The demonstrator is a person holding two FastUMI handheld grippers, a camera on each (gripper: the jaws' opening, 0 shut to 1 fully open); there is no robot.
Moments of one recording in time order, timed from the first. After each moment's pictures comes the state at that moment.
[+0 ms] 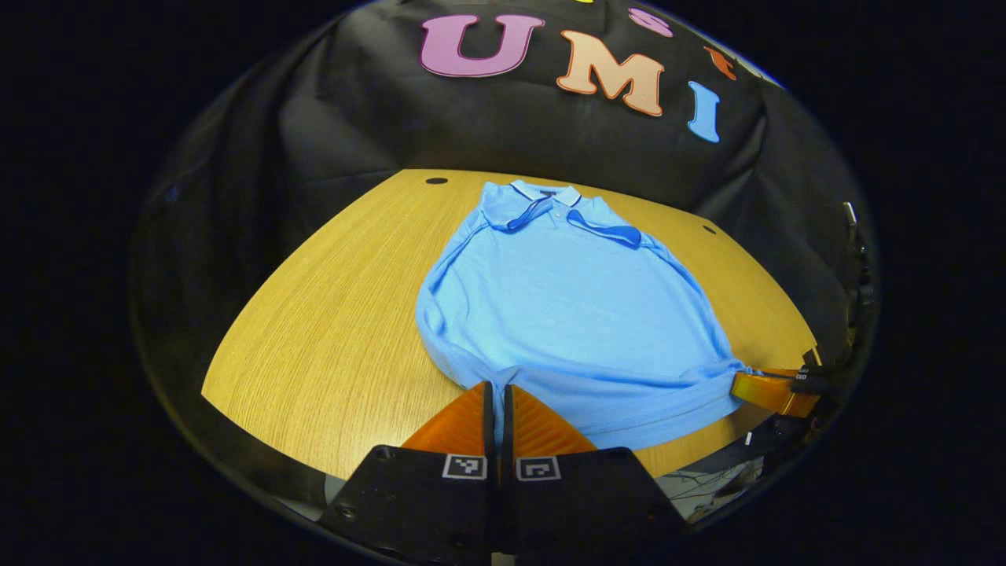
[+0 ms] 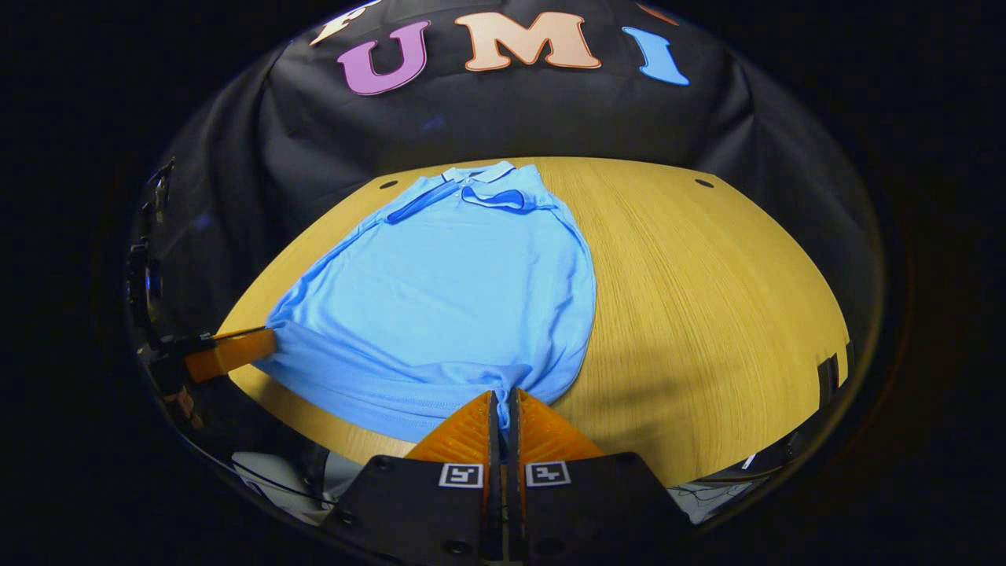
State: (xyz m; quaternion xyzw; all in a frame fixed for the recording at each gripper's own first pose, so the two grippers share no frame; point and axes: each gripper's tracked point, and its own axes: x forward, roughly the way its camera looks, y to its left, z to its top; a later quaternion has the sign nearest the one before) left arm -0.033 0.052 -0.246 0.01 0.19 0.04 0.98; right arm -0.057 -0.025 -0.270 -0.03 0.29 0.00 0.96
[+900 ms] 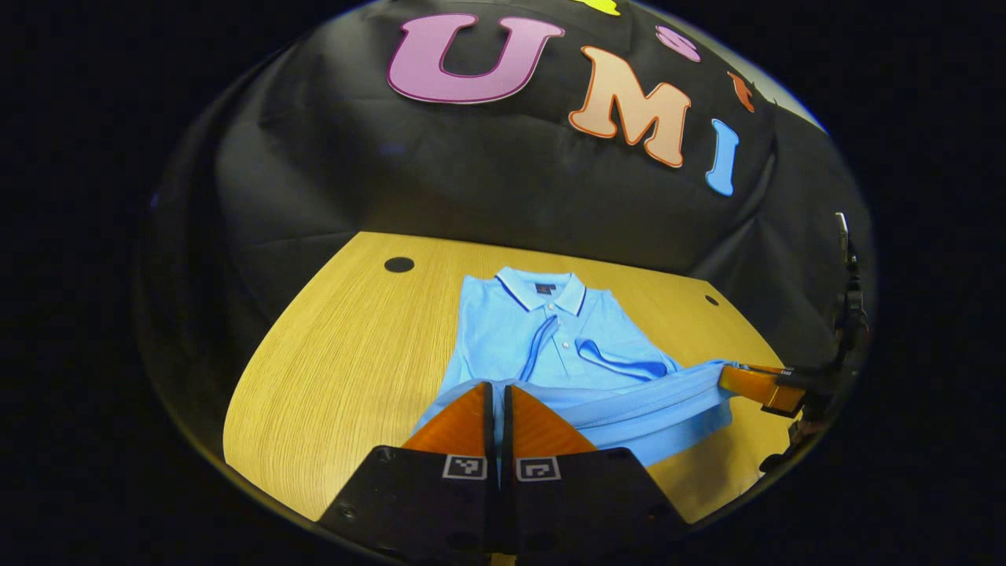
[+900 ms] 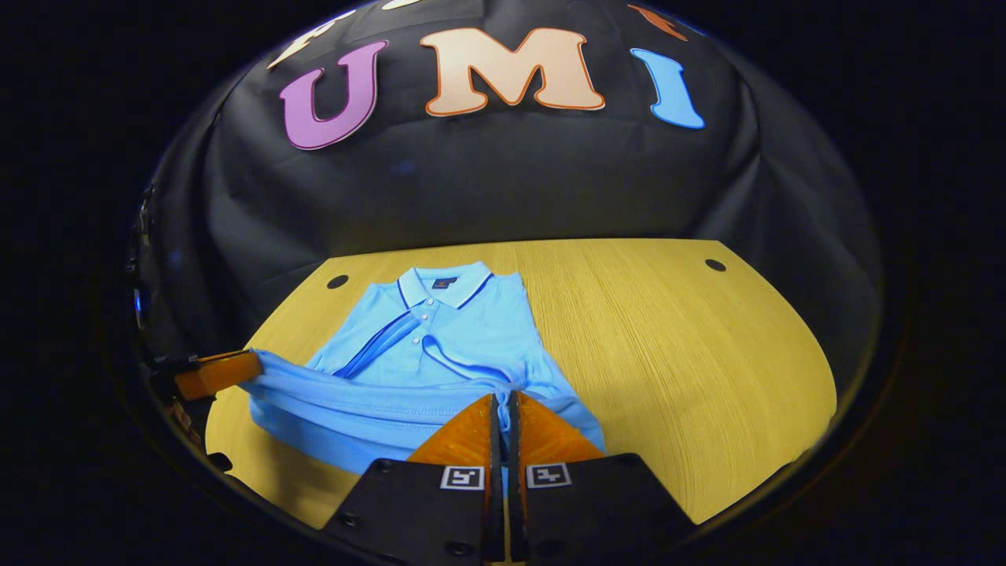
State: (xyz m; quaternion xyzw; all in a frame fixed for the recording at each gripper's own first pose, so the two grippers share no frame) left arm 0.183 0.080 -0.109 0.00 0.13 -0.02 0.99; right arm 0.189 -0.019 -0.162 -0.03 0.20 -0.06 0.98
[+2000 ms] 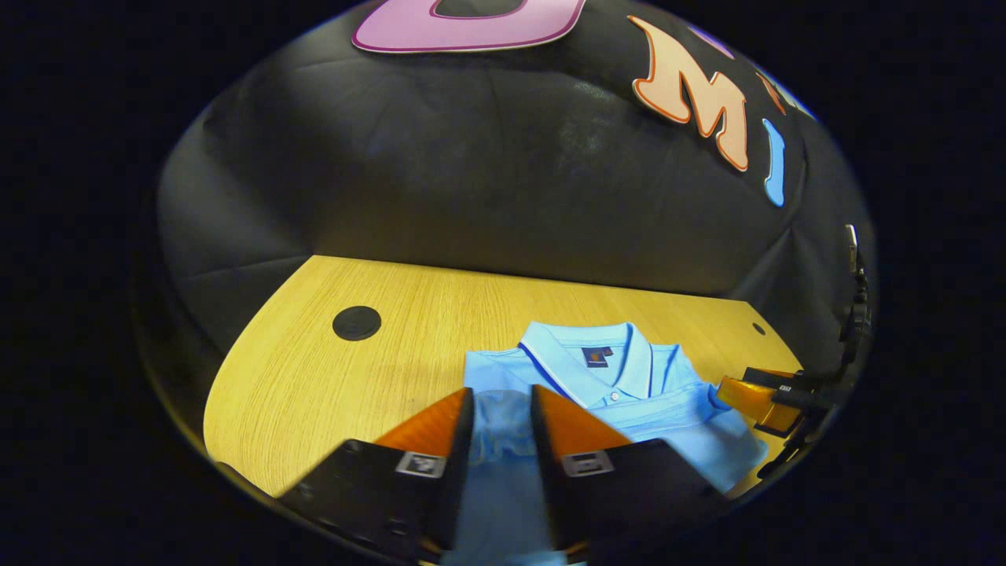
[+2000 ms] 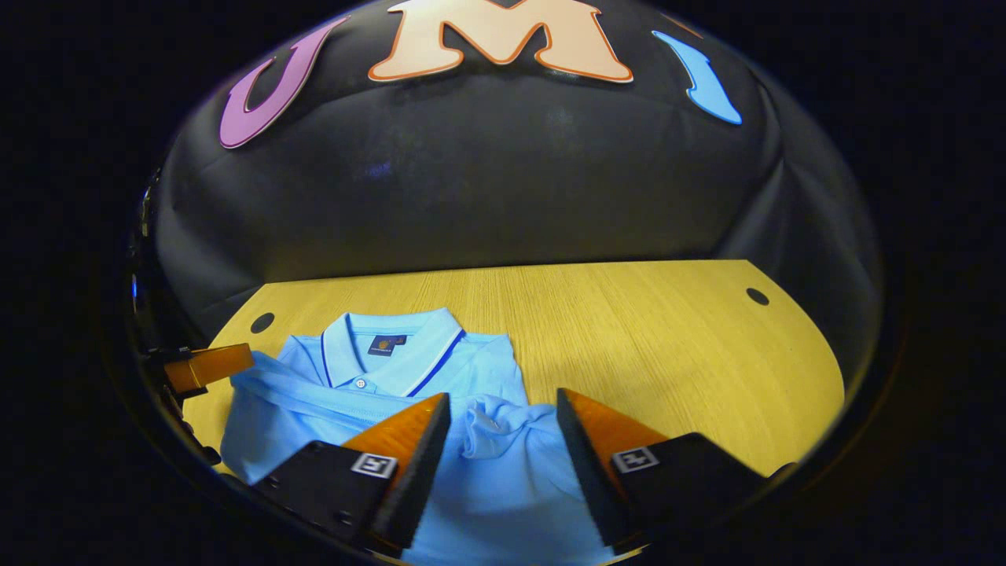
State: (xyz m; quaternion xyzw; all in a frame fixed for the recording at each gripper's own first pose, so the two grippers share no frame) left arm 0.352 0.114 -0.099 0.00 0.14 -0.01 0.99; right arm 0.340 -0.038 -0.163 -0.03 0.18 -0.09 0.98
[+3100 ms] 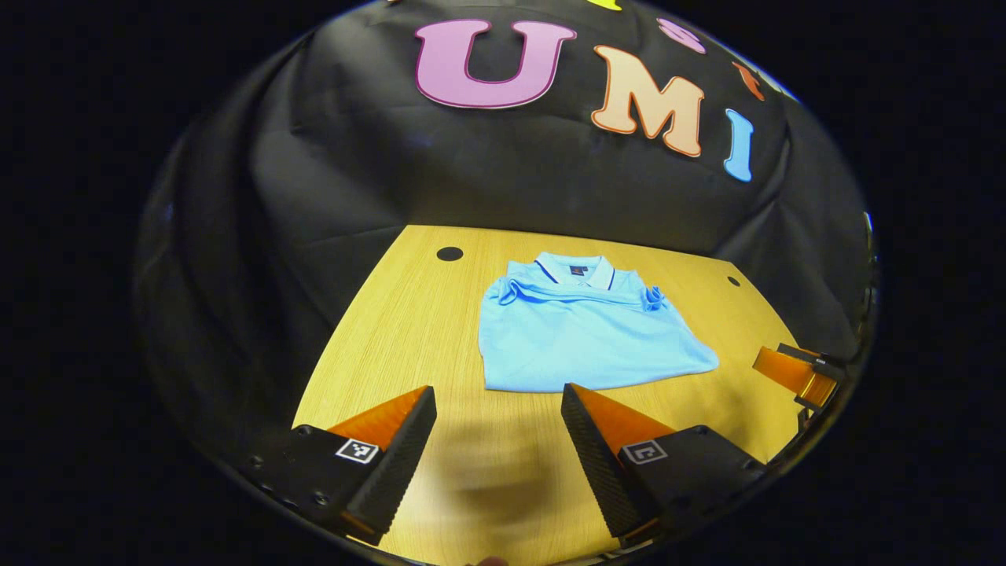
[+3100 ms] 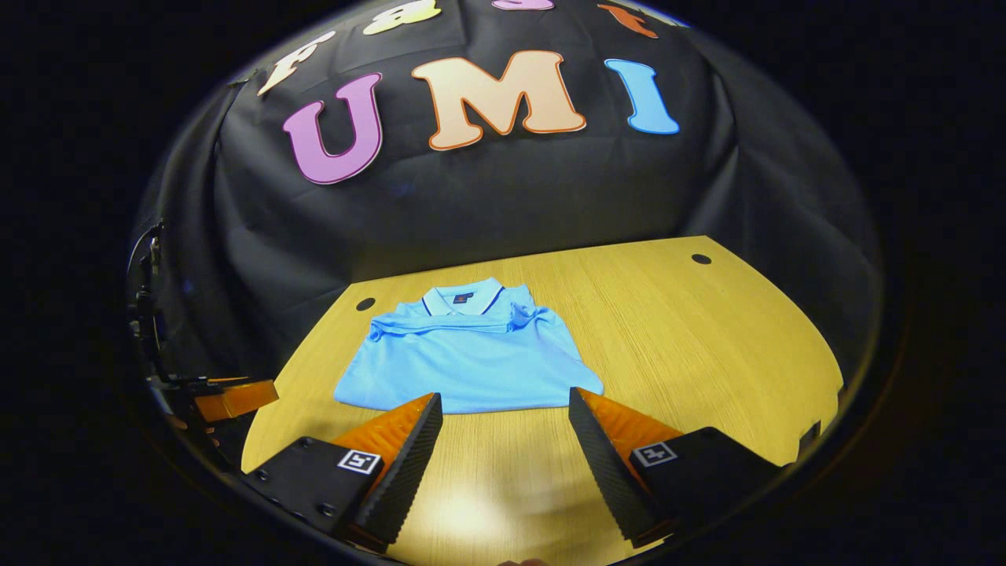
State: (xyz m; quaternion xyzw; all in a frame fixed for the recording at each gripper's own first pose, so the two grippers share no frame) left arm 0.069 0.109 -0.104 0.04 0.18 0.04 0.98; right arm 0.074 0.002 -0.126 0.03 0.17 -0.04 0.98
